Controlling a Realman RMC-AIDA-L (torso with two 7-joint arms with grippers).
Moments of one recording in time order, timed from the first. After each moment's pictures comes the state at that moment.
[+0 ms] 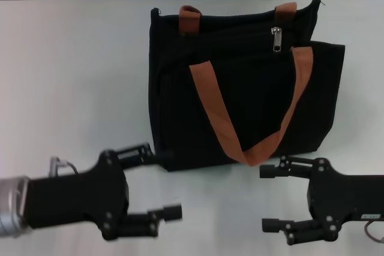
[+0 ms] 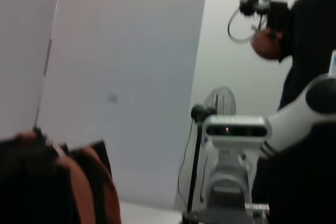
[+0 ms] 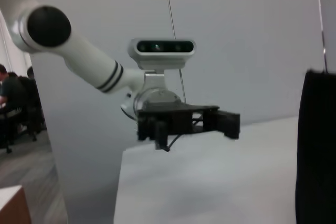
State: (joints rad) left arm -0.38 -2.06 0.82 0.40 1.83 1.92 -0.90; right arm 0.41 2.08 -0.68 -0.46 -2.09 -1.84 0.90
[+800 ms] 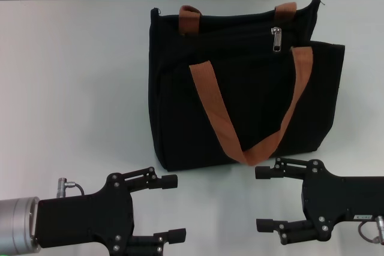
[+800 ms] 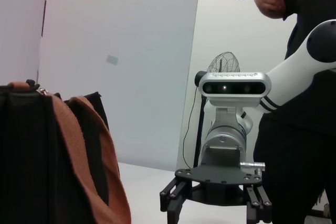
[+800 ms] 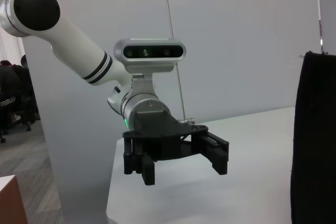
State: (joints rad) left arm -0.36 -2.07 0.83 0.35 1.90 1.83 -0.80; right arm 0.42 2.08 -0.69 -0.44 -2.09 -1.81 0.88
